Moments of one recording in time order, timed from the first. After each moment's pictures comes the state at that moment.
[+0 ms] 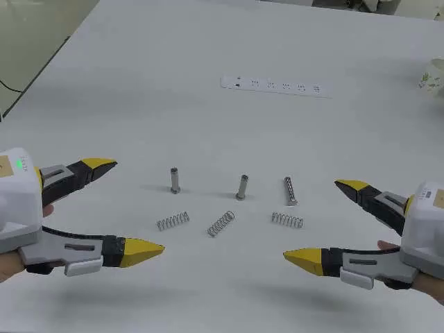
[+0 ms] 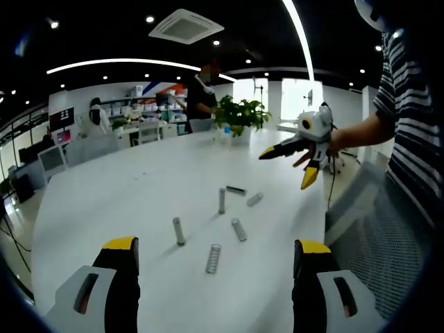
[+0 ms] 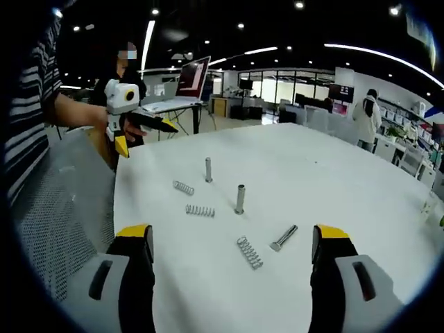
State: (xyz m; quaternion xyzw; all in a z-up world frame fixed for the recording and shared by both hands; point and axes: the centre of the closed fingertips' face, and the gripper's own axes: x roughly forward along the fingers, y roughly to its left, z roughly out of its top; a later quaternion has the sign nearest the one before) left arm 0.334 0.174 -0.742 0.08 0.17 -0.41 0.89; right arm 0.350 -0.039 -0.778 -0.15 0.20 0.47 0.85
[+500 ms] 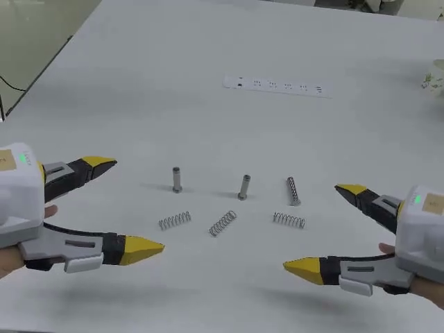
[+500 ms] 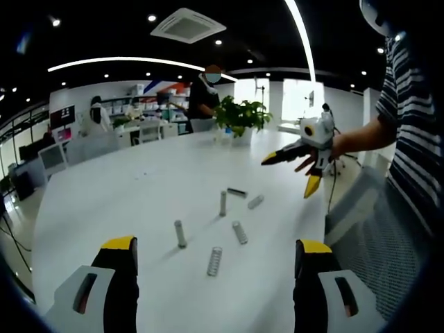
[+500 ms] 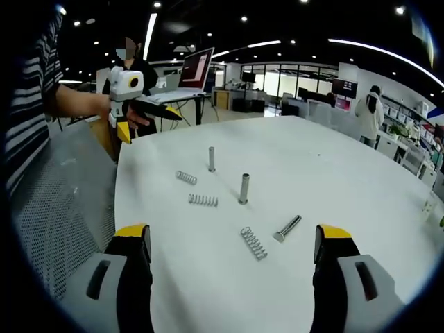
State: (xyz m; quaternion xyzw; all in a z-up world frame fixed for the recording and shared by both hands) left arm 0.334 0.173 -0.742 0.08 0.17 -0.42 0.89; right arm 0.351 -0.039 -0.781 -0.15 0.20 0.47 0.85
